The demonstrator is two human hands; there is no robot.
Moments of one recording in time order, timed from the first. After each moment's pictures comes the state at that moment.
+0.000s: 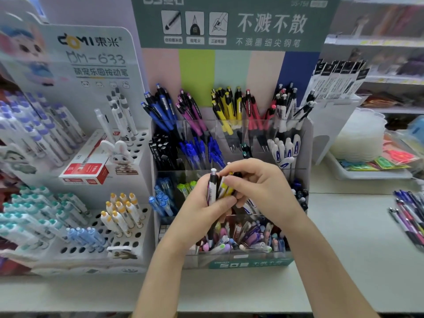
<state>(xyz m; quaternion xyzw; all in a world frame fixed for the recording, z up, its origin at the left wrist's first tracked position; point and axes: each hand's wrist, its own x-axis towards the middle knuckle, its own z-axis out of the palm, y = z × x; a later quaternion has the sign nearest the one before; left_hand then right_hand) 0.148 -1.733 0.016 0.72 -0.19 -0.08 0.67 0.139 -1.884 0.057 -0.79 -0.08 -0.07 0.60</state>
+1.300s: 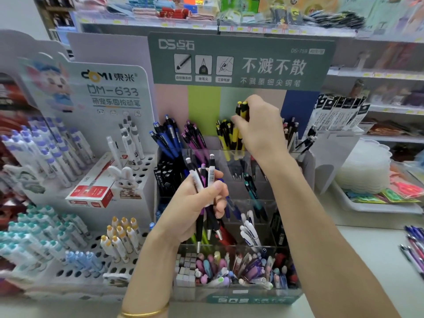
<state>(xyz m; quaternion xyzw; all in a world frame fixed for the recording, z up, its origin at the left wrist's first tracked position) 0.185 -1.731 0.057 0.55 -0.16 -0.13 0.81 0.249 -1.878 0.149 -0.91 -0.02 -0.31 0.25</state>
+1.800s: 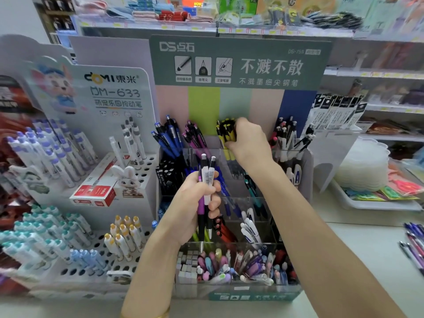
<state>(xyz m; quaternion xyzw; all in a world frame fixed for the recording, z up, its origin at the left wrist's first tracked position) 0.181 -1.731 0.060 0.54 -0.11 -0.15 0.82 0.250 -1.868 0.122 -0.95 0.01 -0.21 0.22</state>
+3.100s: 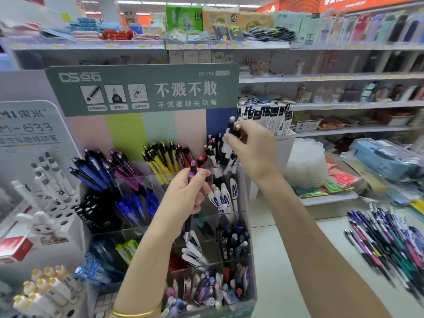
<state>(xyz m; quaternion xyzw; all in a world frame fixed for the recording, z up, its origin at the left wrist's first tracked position) 0.209 -1.844 0.092 0.69 -0.11 -0.09 0.71 0.221 -2.001 0.139 -0.84 -0.03 -0.39 0.38</state>
